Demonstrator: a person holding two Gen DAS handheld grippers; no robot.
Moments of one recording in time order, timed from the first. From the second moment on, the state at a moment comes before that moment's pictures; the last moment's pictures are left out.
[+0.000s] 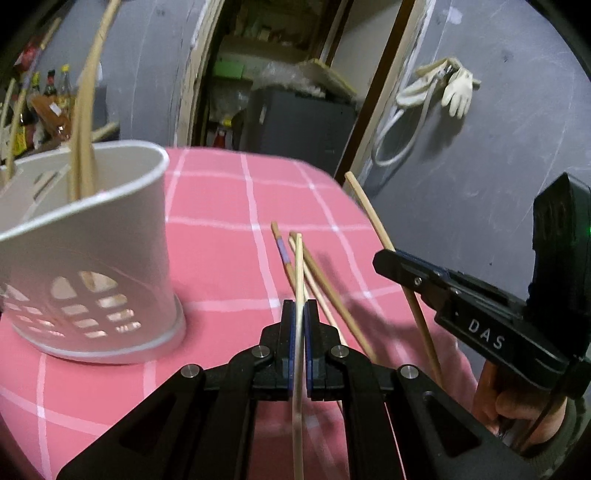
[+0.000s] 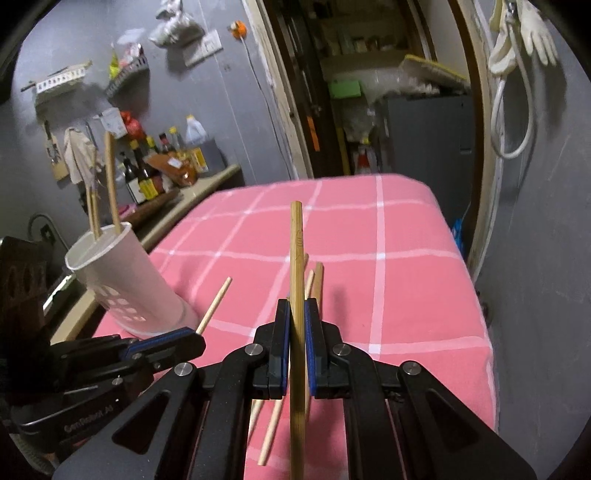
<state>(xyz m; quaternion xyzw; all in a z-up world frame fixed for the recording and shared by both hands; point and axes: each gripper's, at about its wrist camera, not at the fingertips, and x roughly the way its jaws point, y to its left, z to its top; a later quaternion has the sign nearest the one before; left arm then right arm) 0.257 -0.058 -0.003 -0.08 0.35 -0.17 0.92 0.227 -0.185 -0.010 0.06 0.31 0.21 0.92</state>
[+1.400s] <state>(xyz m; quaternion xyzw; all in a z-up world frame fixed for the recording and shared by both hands) 0.233 0.151 0.108 -0.19 0.02 -0.03 0.98 0.234 -0.066 0.087 0.18 -0.04 0.31 0.93</state>
